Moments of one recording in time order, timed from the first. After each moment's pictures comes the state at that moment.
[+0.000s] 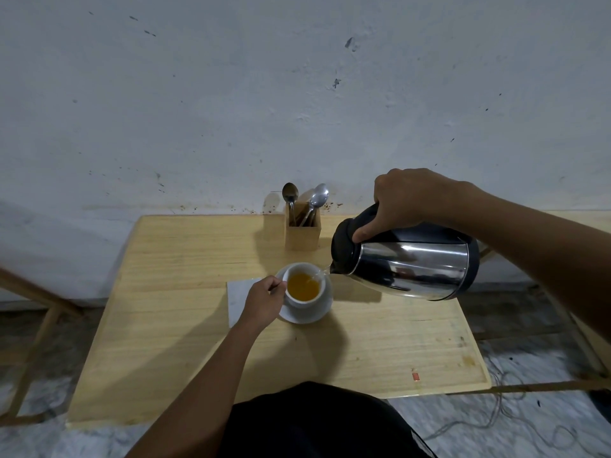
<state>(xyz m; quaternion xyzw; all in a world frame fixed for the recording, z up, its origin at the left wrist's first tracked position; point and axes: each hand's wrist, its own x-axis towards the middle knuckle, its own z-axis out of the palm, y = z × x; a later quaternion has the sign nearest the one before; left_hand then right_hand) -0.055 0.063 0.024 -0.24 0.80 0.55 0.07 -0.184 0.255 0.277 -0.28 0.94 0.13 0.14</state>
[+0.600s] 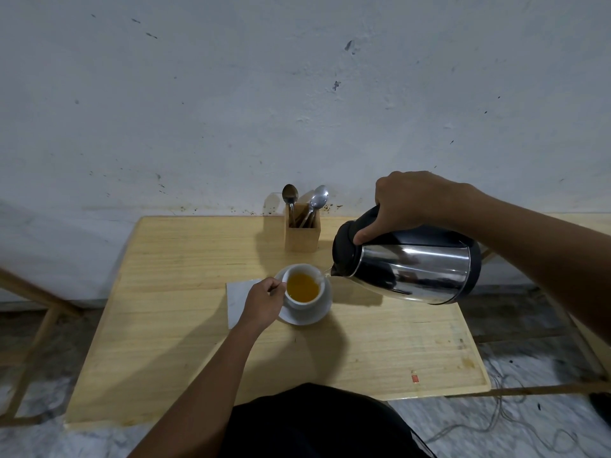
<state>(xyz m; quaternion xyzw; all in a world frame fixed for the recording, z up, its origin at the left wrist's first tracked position) -0.055 0.065 0.025 -0.24 0.80 0.55 0.06 -0.180 0.256 0.279 -0.27 0.94 0.13 0.14</state>
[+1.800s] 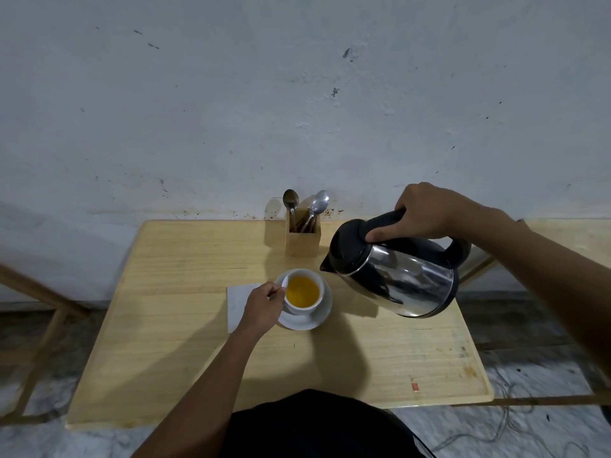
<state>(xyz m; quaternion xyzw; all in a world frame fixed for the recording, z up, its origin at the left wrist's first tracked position) -0.055 0.066 0.024 -0.25 0.79 0.55 0.06 -0.203 0.300 0.259 -0.23 0.96 -0.02 0.17</state>
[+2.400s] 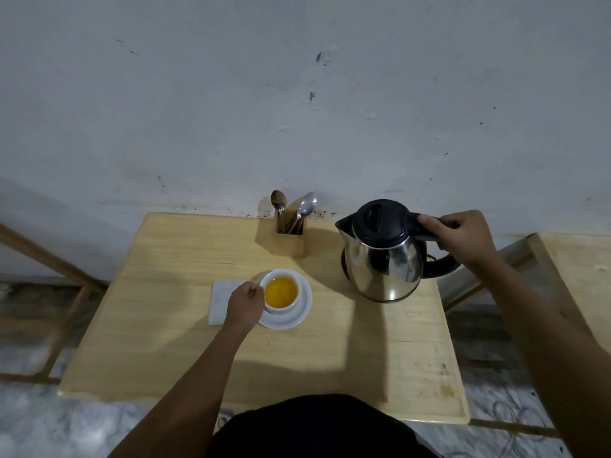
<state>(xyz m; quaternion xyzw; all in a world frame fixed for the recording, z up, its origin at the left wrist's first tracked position) -0.059 0.098 0.032 -0.39 0.77 0.51 0.02 -0.251 0.430 0.173 -0.15 0.90 -0.41 0.00</state>
